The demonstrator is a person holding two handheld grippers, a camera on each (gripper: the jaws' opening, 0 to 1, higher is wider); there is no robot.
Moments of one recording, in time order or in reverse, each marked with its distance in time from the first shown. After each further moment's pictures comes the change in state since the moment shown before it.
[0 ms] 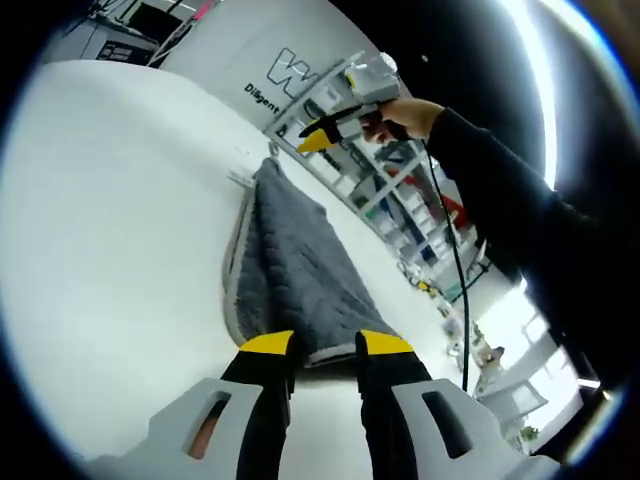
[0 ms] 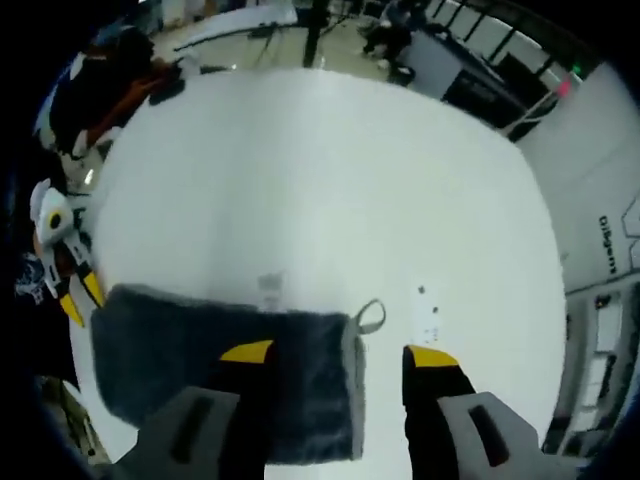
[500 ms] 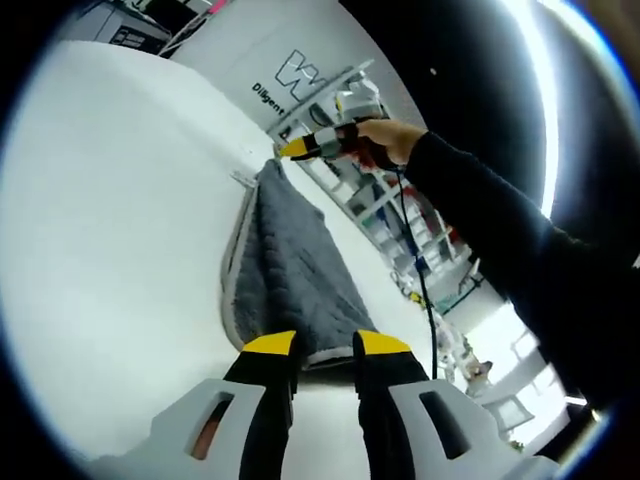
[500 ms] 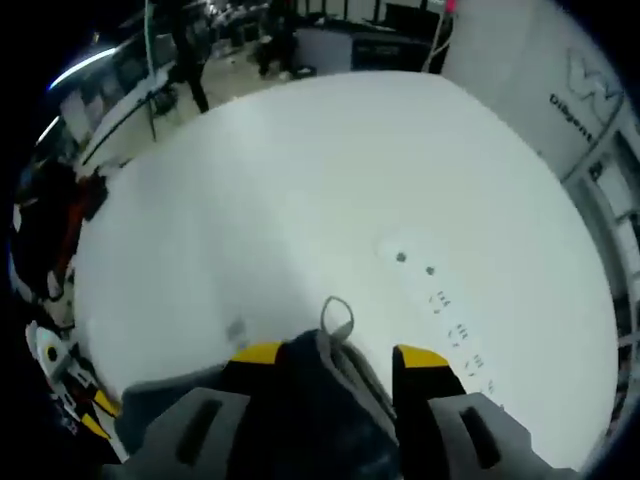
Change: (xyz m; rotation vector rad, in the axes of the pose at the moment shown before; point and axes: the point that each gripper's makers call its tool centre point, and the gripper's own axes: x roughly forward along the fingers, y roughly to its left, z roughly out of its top) left arm -0.001 0.000 0.004 -0.059 -0.017 -0.021; right arm 0.035 -0.024 -0.009 0.447 -0.056 -0.008
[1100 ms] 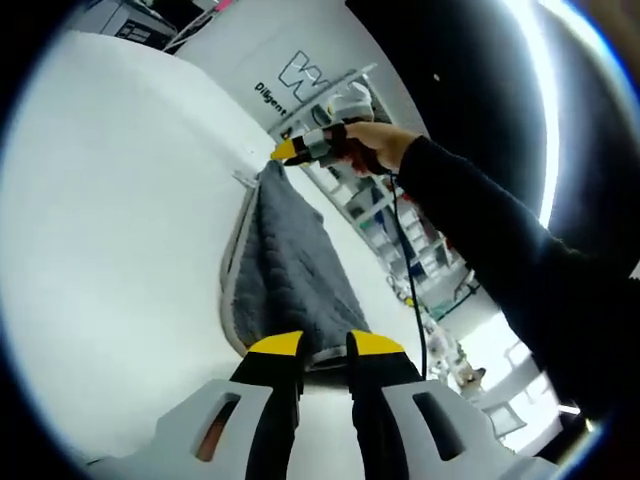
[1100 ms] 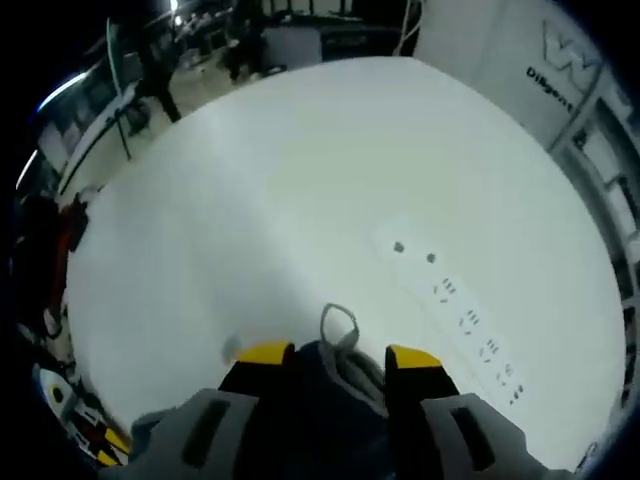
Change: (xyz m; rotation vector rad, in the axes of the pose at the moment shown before) left arm 0.000 0.000 0.003 -0.036 -0.009 -0.015; right arm 0.021 -0.006 0.009 0.150 0.027 -0.042
